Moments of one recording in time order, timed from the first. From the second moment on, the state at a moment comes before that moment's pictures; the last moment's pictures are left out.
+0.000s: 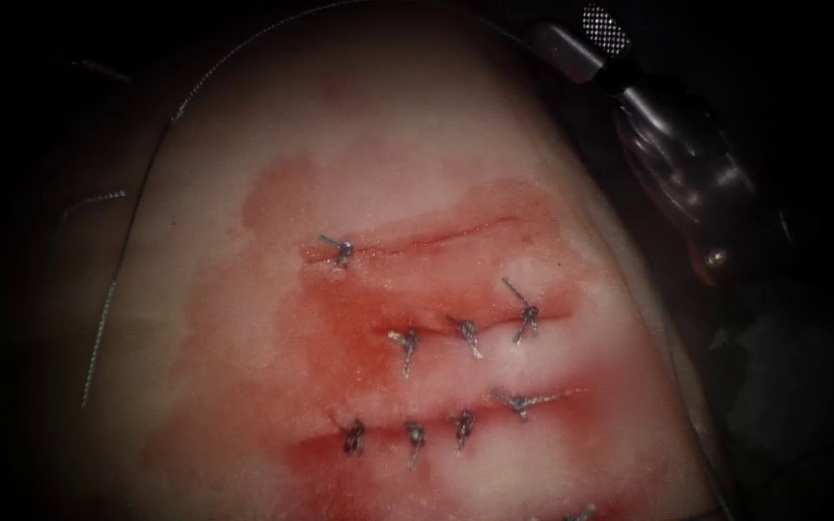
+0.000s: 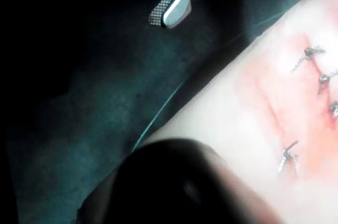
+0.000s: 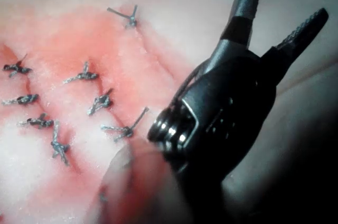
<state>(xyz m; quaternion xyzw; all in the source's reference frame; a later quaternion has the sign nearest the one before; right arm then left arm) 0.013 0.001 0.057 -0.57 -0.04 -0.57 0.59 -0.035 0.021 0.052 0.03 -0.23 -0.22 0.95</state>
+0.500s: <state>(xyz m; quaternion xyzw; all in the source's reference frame) -0.002 -0.006 0.058 -0.28 0.19 -0.53 0.78 -0.041 0.016 0.058 0.14 -0.35 -0.35 0.85</state>
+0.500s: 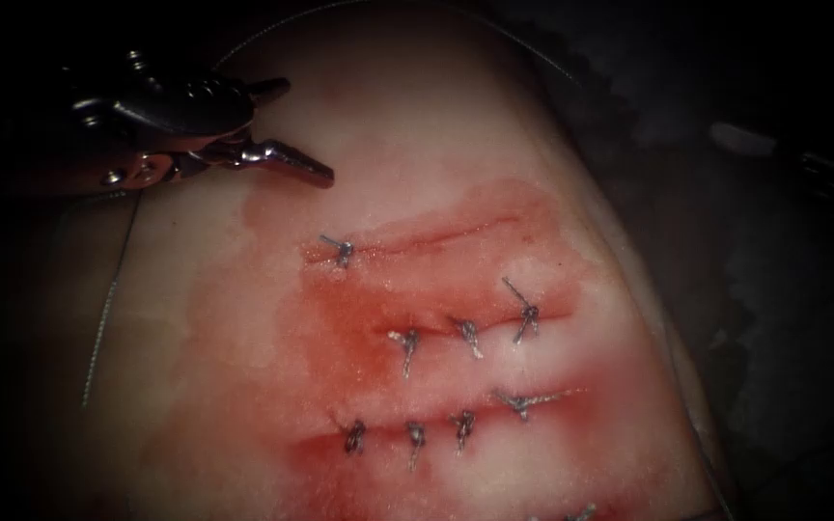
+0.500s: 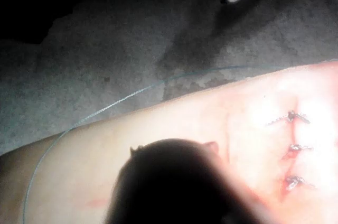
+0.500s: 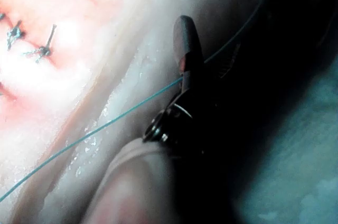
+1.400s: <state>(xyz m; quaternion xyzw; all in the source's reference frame) -0.001 -0.021 0.044 -0.20 0.39 -0.64 0.62 -0.043 0.015 0.058 0.27 -0.39 -0.40 0.79</state>
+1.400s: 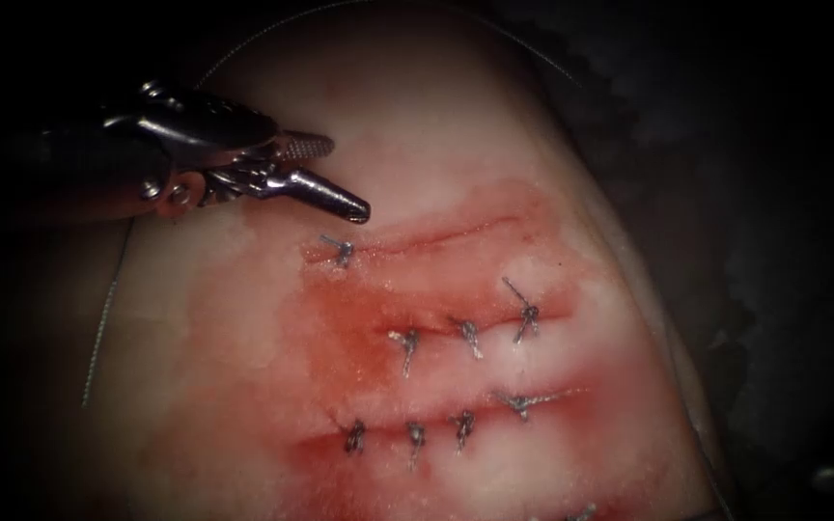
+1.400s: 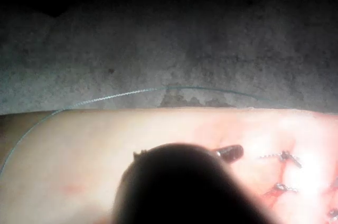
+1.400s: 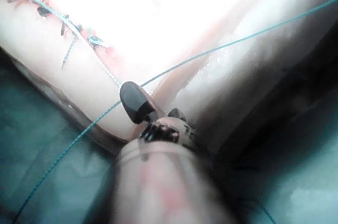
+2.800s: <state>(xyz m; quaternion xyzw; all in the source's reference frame) 0.004 -0.021 0.050 -0.02 0.37 -0.60 0.70 -0.043 0.014 0.059 0.28 -0.39 -0.40 0.78</state>
